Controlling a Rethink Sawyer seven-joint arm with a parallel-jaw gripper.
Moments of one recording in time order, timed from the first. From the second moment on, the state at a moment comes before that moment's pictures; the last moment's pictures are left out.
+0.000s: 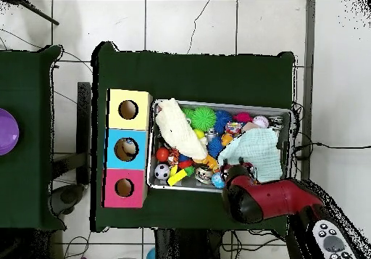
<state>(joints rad) -0.69 -0.69 0.21 1.90 -0.88 0.09 1.84</state>
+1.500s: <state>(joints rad) -0.69 -0.60 0.15 1.88 -0.88 -0.01 1.84</state>
